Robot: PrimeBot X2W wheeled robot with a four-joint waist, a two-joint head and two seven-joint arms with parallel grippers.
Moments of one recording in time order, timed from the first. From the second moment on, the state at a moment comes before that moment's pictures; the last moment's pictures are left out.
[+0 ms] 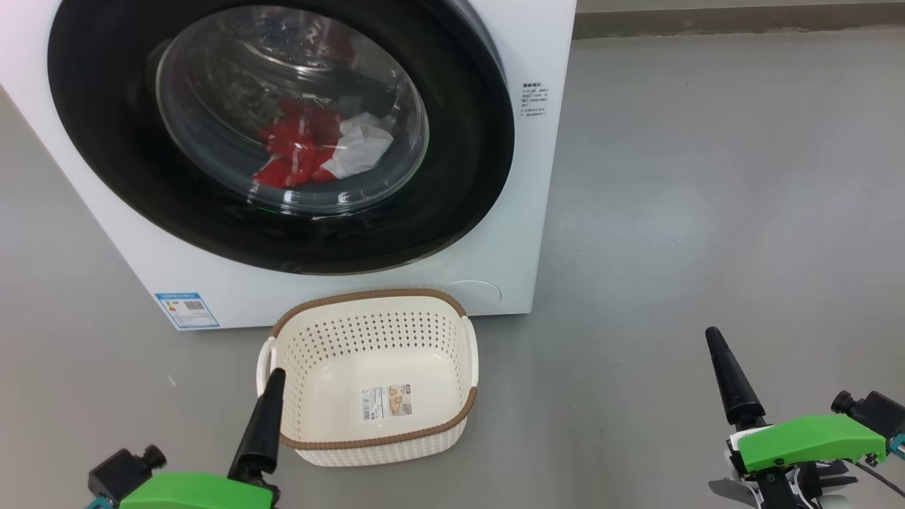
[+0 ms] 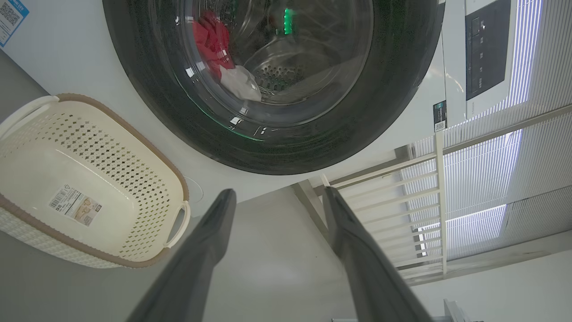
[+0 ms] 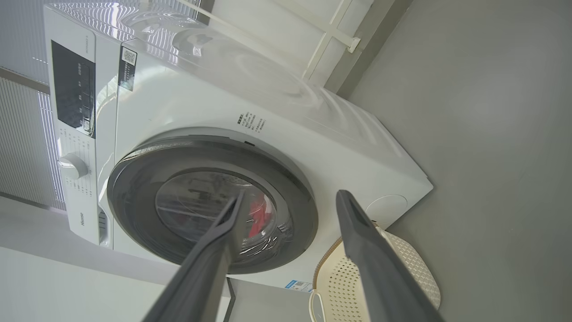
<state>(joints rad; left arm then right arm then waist) -0.09 0.04 -0.06 0.25 -1.24 -0.07 -0.03 -0.07 -0.03 -0.03 0.31 1.28 0.13 -0.04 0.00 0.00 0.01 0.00</state>
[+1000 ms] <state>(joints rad) -0.13 0.05 -0.12 0.23 -0.77 0.00 -0.12 -0.11 -0.03 -0.02 0.28 0.86 0.13 -0.11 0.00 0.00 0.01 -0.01</state>
